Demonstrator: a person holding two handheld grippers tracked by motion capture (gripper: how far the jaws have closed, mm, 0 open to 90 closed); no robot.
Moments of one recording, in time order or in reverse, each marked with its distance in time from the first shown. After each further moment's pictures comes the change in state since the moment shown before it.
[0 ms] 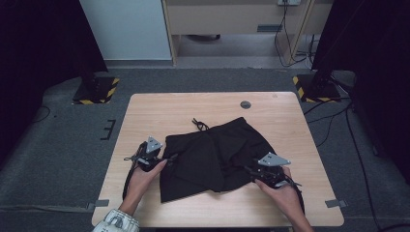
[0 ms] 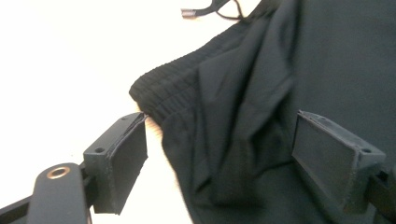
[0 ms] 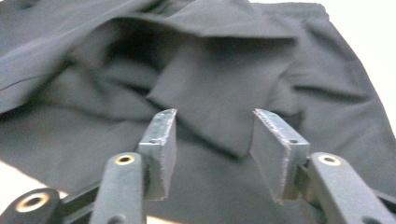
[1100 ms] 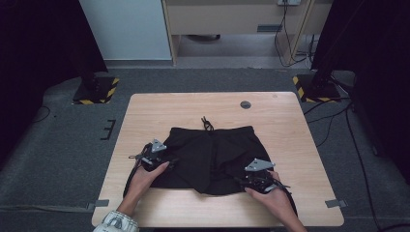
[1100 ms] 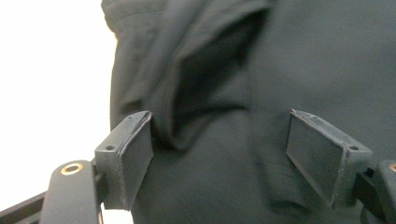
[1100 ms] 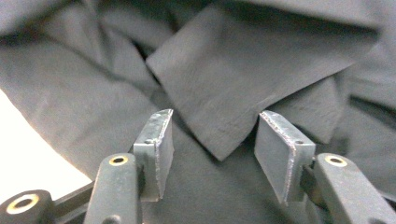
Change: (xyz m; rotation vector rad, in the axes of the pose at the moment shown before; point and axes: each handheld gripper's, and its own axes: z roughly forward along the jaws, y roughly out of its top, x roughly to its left) left arm 0.004 -0.011 0.022 0.127 -0.044 0.046; right arm 0.030 -0.002 0.015 0.137 0.103 -0.011
